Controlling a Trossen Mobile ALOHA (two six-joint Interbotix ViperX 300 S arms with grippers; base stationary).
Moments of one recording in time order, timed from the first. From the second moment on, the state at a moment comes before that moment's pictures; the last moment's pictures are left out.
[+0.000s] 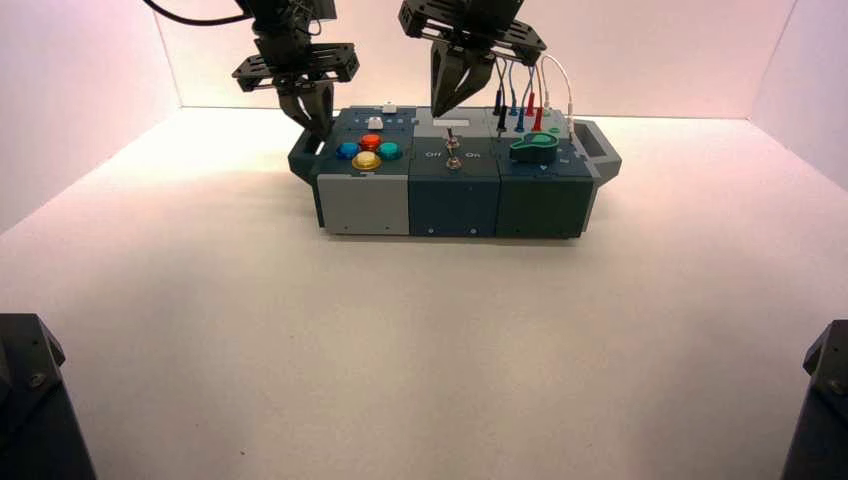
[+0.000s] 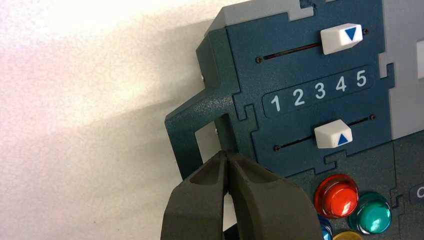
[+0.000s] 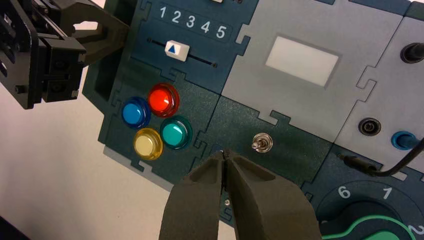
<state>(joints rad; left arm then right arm) -0.28 0.41 0.29 -0.27 0.65 0.19 0.54 0.25 0.32 0.31 0.64 0.03</state>
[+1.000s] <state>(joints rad) -0.28 0.43 0.29 -0.27 0.65 0.18 0.51 0.30 0.31 0.31 0.59 0.08</state>
